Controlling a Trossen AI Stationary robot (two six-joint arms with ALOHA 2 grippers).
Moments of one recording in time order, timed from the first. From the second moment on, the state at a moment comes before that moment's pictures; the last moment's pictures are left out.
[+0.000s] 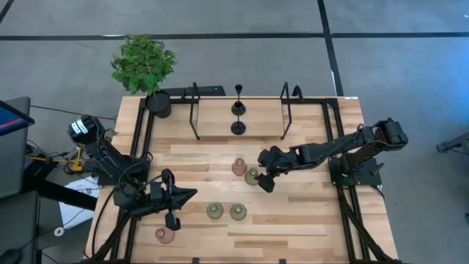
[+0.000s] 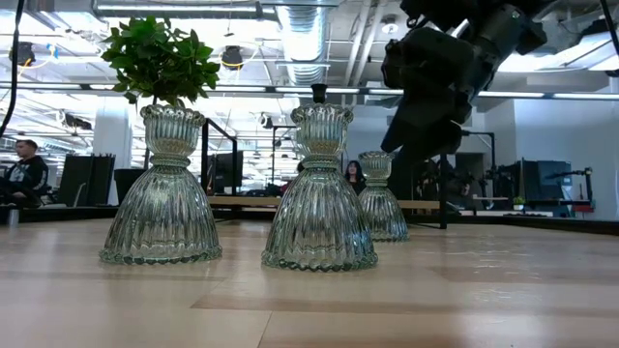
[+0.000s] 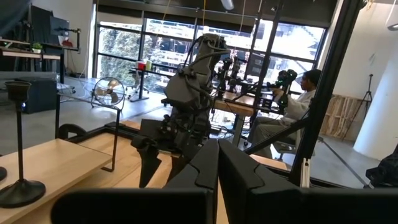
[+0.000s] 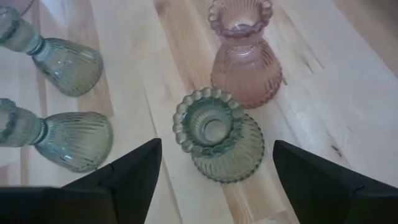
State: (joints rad) left arm -0.95 1.19 0.54 1.19 -1.18 0.17; right arm 0.13 1.49 0.81 -0.19 0.11 0.51
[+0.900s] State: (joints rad) left arm -0.95 1.19 0.54 1.19 -1.18 0.12; right arm 0.13 1.75 1.03 -0.14 0.06 0.38
